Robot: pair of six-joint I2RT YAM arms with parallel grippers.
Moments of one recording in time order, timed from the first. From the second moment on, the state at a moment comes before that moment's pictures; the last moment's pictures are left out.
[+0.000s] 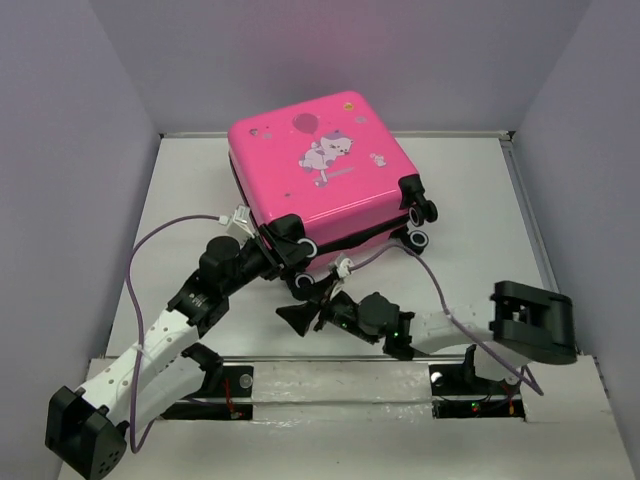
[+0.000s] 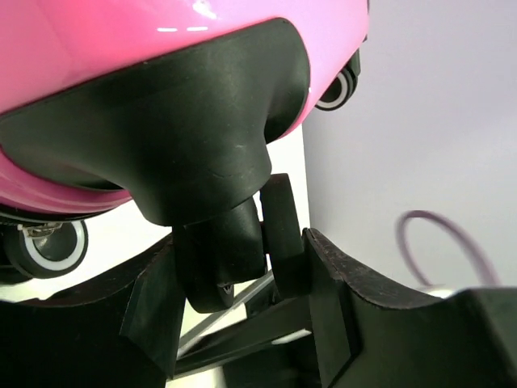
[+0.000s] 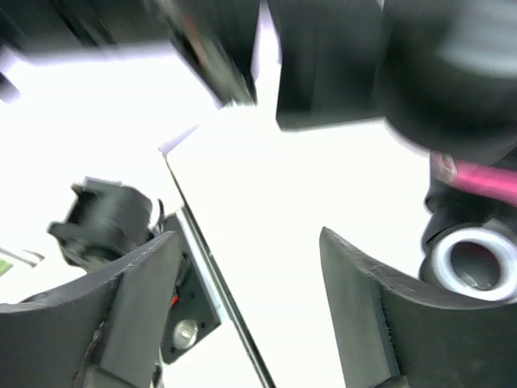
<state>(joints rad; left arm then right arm) -0.56 0.78 0.53 0.00 0.21 -1.09 1.31 1.61 0.54 1.12 0.27 0.47</state>
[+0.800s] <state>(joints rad) -0.57 0.72 0.43 0.15 0.21 -1.09 1.11 1.38 0.79 0.48 0.27 0.40</state>
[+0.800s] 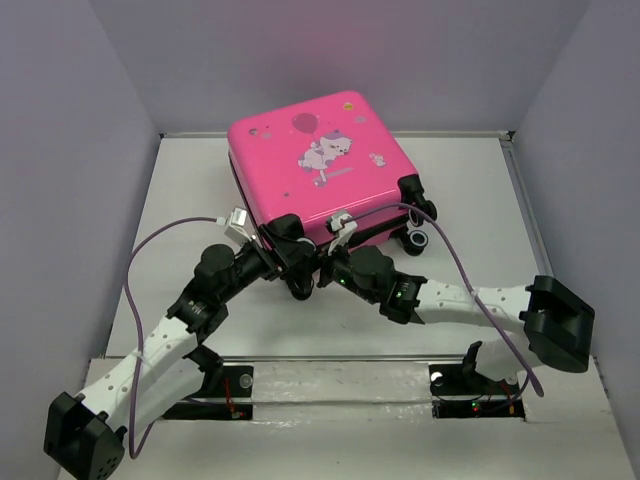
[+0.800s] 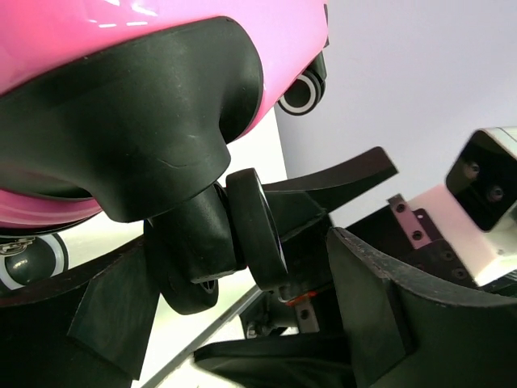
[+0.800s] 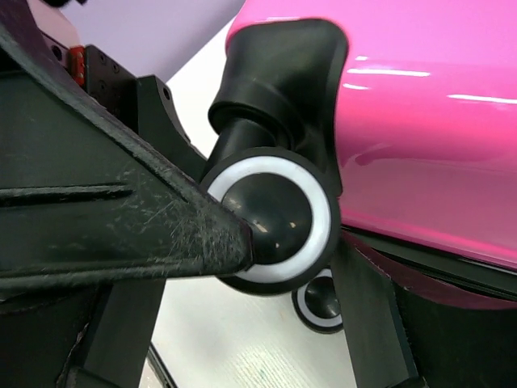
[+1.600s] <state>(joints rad) -0.55 0.64 0.36 0.21 0.13 -1.11 1.11 1.55 0.75 0.84 0.32 0.44</state>
